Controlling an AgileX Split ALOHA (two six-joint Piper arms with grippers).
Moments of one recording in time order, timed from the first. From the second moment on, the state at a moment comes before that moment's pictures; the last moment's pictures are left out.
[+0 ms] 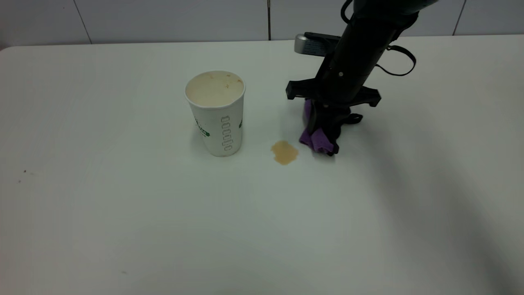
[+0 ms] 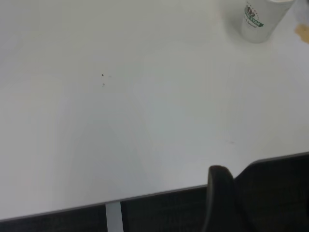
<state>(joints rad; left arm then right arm) -0.10 -0.02 -0.50 -0.03 1.16 0.05 0.38 2.62 -1.86 0.41 0.63 -0.08</state>
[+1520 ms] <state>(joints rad) -0.10 -0.02 -0.50 -0.03 1.16 0.05 0.49 2.63 -1.88 0.57 0.75 -0.13</state>
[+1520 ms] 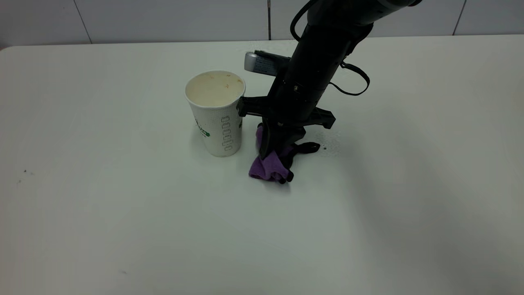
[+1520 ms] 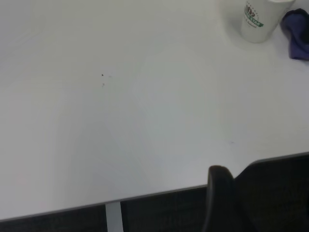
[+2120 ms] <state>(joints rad) -0.10 -0.02 -0.50 -0.03 1.16 0.05 0.49 2.63 -1.88 0.21 0.73 0.00</state>
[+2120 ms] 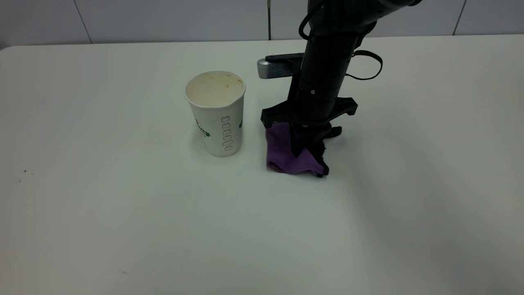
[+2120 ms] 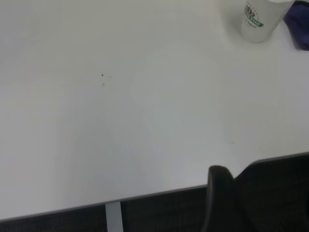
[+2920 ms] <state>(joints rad) -0.10 -0.02 -0.50 -0.03 1.16 0.05 0.21 2.63 -1.88 -0.10 0.87 0.10</state>
